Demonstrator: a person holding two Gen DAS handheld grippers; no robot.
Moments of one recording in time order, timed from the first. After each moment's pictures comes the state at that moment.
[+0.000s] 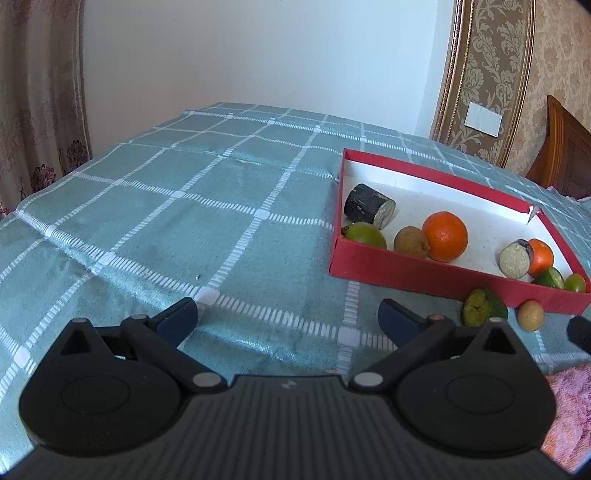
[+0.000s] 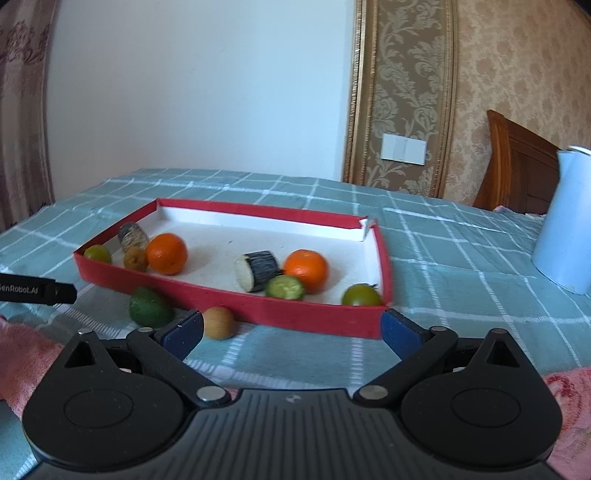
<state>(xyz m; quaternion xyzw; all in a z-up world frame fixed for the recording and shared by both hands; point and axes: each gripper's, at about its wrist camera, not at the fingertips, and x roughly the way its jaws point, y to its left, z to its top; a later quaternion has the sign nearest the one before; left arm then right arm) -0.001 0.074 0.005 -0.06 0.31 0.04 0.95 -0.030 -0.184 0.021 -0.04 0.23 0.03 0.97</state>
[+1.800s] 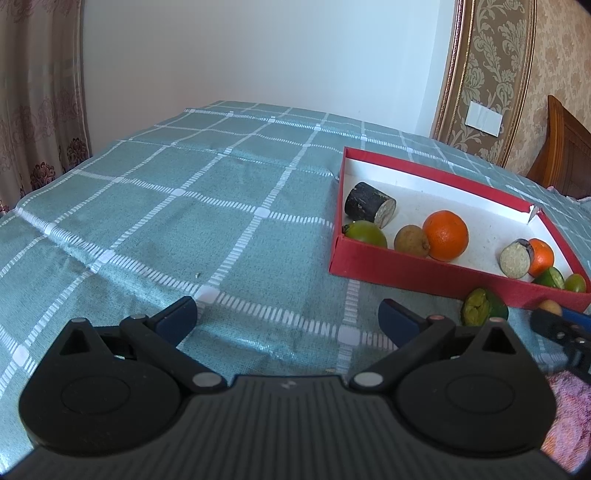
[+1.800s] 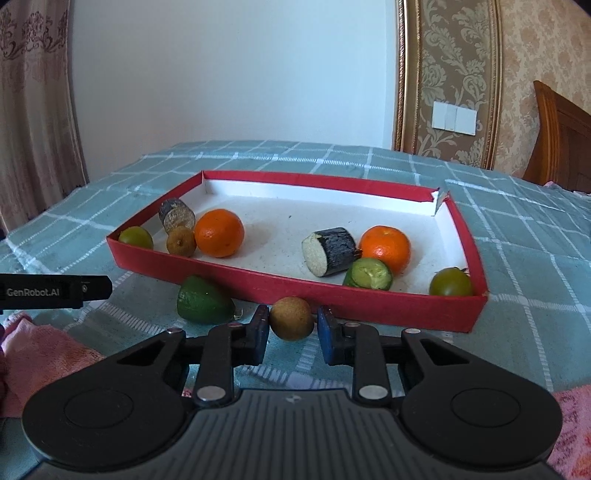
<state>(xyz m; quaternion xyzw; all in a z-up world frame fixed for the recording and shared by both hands) 0.000 0.075 0.003 -0.06 0.31 0.04 0.95 -0.009 -0.167 0.010 -0.01 0.27 0.09 0.96</state>
